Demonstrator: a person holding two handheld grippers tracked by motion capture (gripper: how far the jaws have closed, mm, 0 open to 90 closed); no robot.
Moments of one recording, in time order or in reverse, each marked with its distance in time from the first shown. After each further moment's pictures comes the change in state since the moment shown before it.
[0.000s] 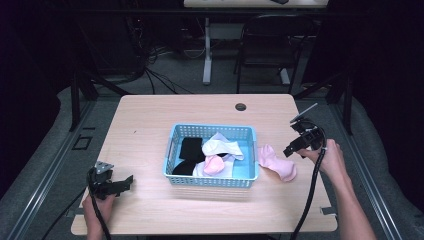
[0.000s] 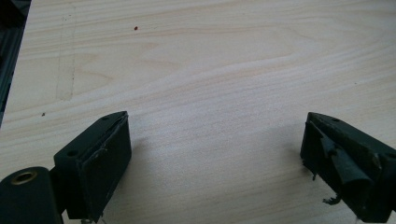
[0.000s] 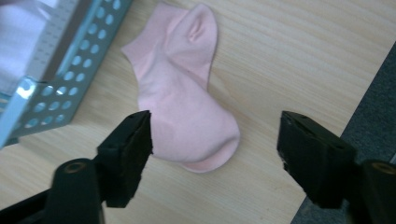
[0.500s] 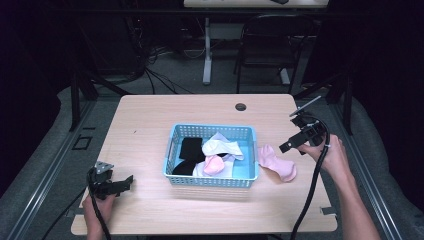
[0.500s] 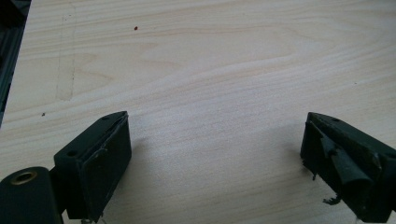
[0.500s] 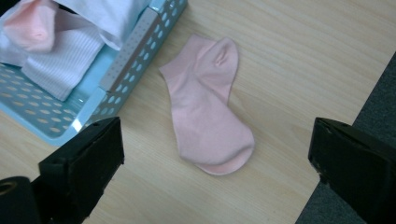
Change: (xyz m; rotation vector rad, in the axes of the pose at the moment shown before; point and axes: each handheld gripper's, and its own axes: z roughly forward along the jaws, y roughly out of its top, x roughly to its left) left arm 0.000 0.000 0.000 -0.001 0.000 0.000; right arm 0.024 0.003 -0.040 -0.062 0.012 -0.073
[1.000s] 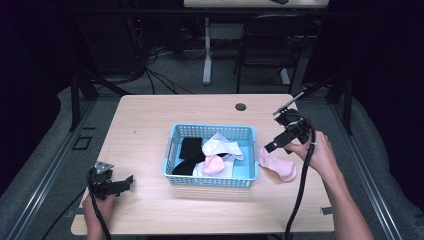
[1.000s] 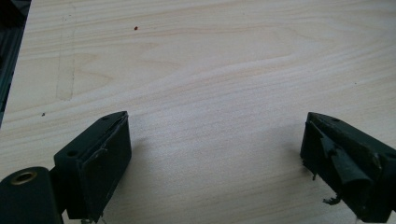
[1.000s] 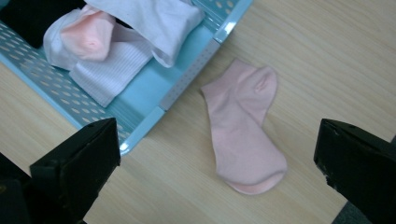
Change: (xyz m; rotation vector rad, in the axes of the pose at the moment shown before) left arm 0.000 0.000 0.000 0.001 0.000 0.000; right arm 0.046 0.022 -0.005 -0.017 0.030 -0.098
